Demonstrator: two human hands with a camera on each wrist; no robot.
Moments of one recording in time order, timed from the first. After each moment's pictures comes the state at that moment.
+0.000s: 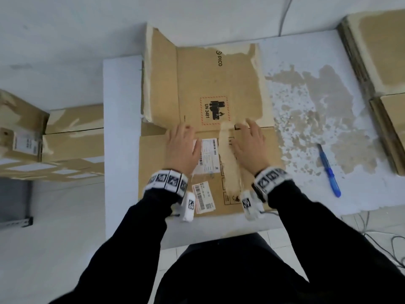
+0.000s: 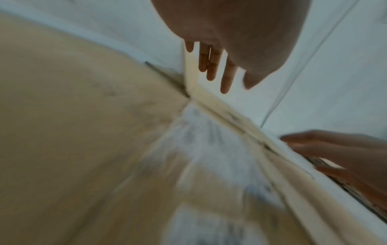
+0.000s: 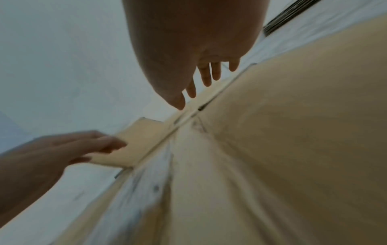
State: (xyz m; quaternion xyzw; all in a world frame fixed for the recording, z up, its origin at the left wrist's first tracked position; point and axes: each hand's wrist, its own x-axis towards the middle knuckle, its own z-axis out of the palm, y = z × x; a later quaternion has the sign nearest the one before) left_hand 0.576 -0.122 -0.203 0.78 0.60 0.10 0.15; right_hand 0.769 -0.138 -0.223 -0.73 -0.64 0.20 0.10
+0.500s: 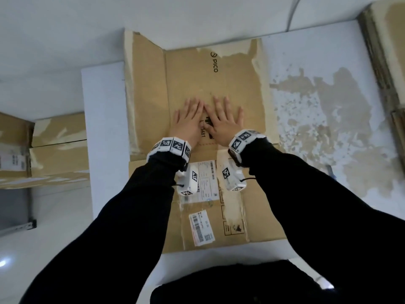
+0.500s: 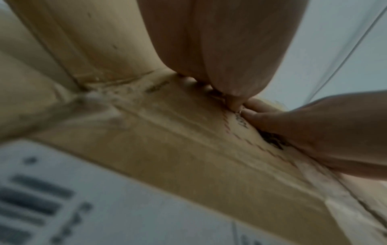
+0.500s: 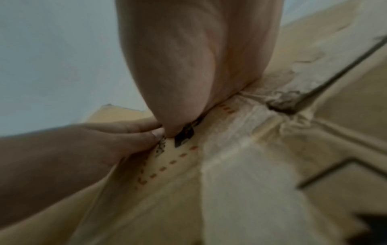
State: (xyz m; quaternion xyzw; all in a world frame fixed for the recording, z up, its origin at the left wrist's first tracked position) left_hand 0.615 0.023 -0.244 0.79 0.55 -0.12 0.23; right_hand 0.754 0.008 -0.255 -0.63 -0.72 0.27 -0.10
